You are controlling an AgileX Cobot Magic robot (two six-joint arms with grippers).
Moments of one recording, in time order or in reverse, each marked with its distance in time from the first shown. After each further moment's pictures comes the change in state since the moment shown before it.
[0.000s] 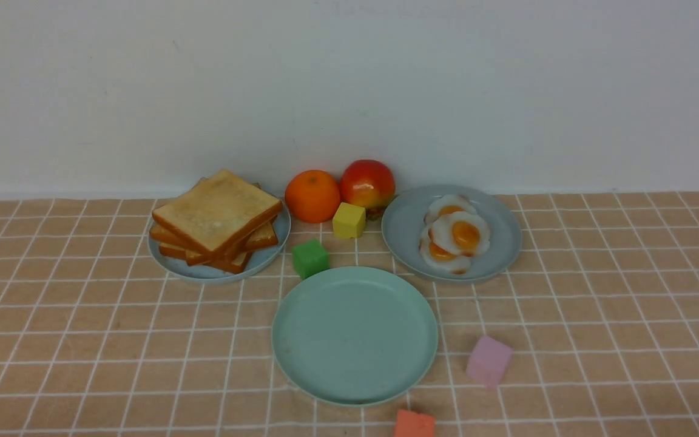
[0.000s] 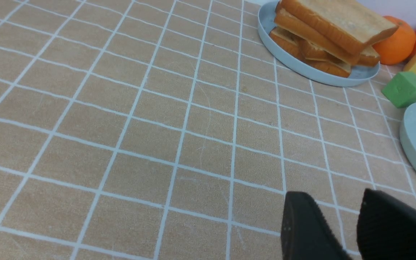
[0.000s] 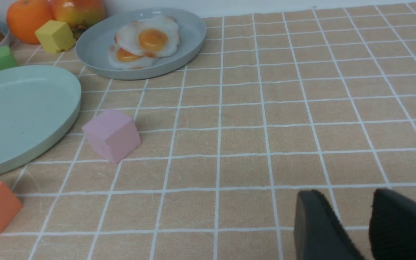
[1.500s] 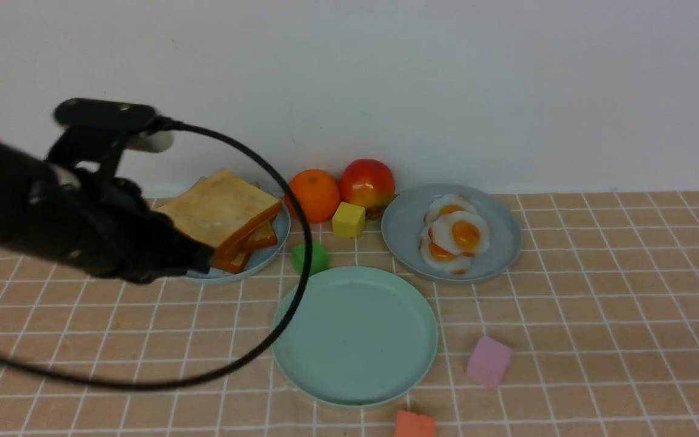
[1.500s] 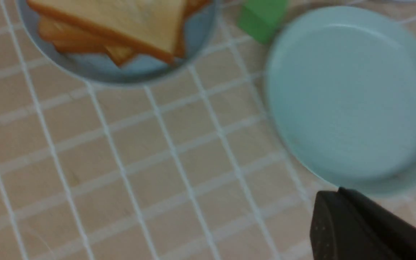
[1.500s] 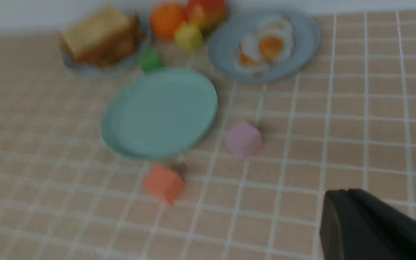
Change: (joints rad) right arm 0.094 0.420 -0.741 0.187 0.587 -0.089; left arm -0.301 1.409 -1.085 -0.105 0.260 0.419
